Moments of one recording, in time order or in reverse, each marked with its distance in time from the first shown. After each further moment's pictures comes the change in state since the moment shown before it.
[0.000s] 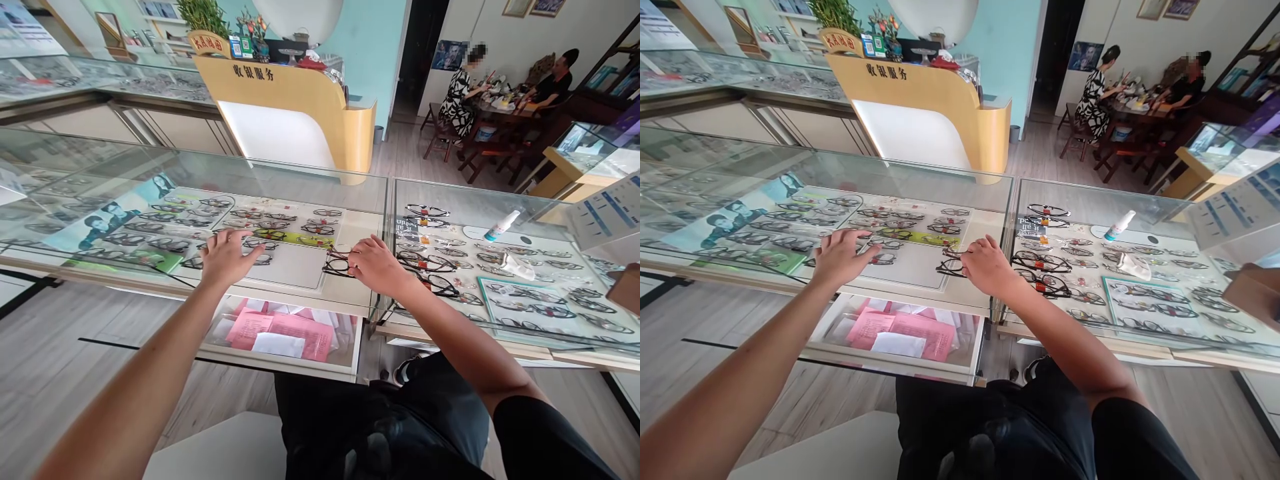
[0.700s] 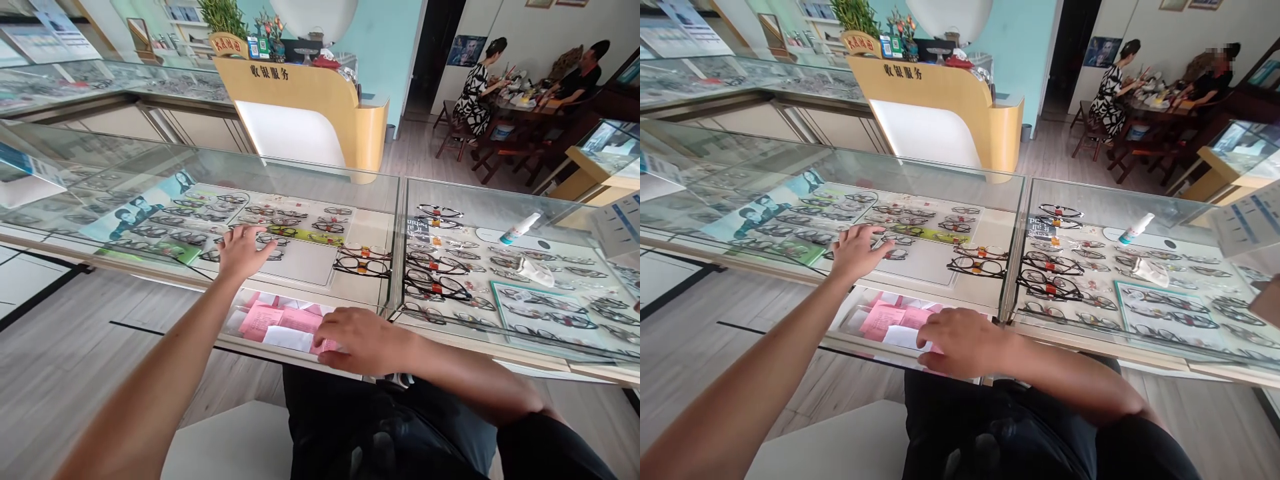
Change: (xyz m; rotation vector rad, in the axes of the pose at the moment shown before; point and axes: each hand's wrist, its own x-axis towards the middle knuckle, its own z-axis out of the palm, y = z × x) left_hand 0.003 -0.004 0.008 -0.031 0.054 -0.012; right_hand -0.065 -0.088 0.013 0.494 -0.174 -0.449
